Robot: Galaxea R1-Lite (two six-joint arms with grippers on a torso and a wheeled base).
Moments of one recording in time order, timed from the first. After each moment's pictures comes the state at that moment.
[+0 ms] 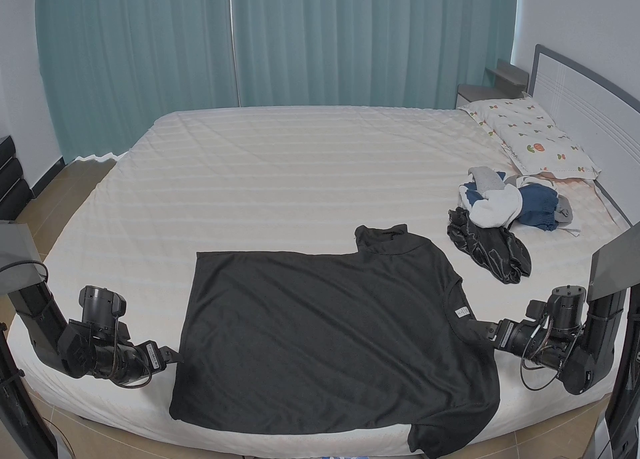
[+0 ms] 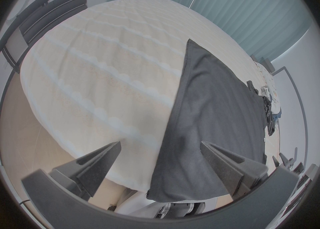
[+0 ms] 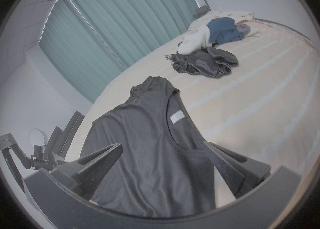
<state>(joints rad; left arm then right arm) 0.02 2.00 -0.36 -0.62 -0.12 -0.48 0.09 2.24 -0.15 -1.55 0.22 0.47</state>
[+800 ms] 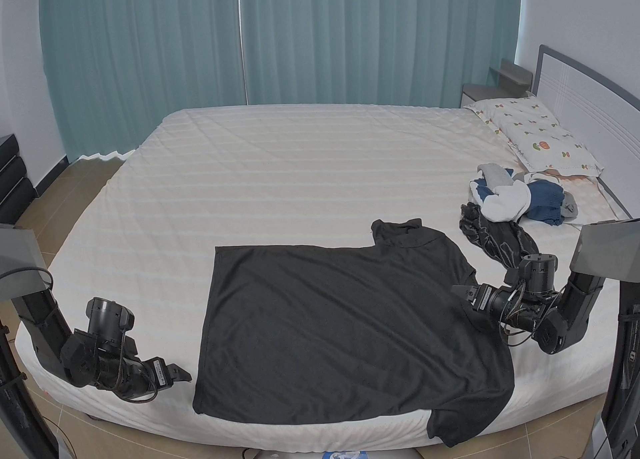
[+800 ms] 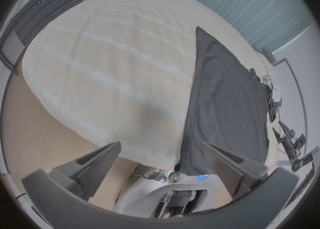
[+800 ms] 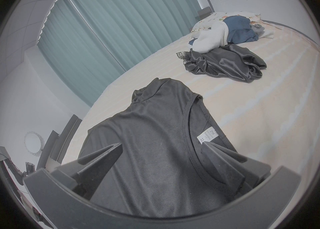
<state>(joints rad) -0.03 2.00 -0.31 -0.58 -0.14 -0.48 0.09 2.31 -0.59 -1.21 0.19 0.48</state>
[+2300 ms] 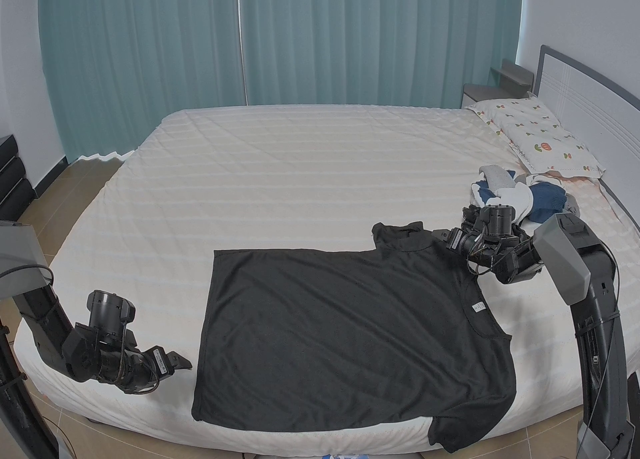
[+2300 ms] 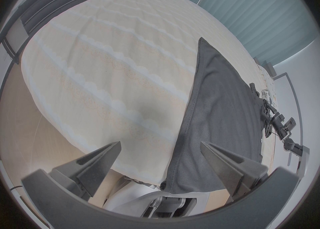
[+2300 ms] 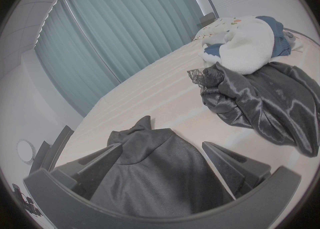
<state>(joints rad) -0.04 2.00 -0.35 -0.59 -0.14 -0.58 0.06 2.71 -1.69 -0.60 0.16 0.47</state>
